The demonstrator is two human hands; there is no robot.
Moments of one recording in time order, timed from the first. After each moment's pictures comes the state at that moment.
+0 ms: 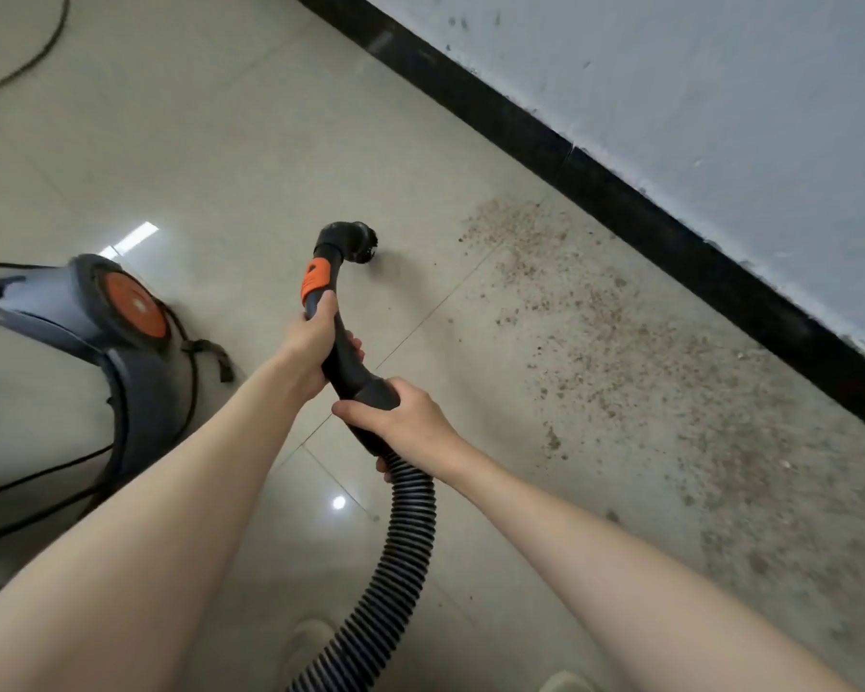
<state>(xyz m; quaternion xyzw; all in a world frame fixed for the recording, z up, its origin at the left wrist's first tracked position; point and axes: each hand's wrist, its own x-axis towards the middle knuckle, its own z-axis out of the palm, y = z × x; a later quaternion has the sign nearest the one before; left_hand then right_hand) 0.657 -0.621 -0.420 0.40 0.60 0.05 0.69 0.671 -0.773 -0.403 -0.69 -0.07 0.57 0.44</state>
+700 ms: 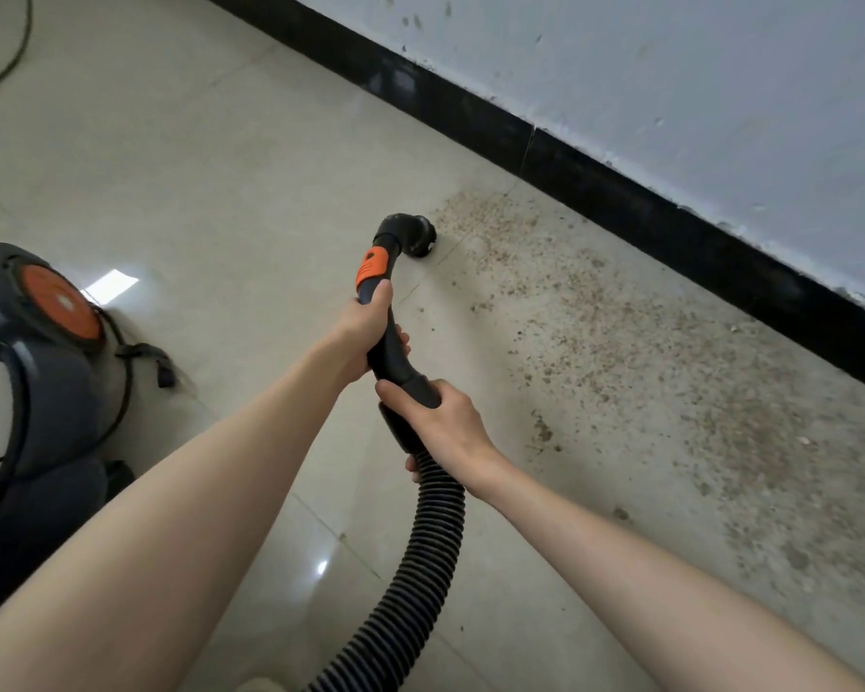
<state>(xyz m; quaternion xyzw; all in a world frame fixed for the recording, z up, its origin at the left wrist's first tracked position) 0.699 -0.686 -0.481 0.50 0.49 0.00 0.71 0.675 -0.835 -0.477 -0.73 -0.02 0.46 0.51</state>
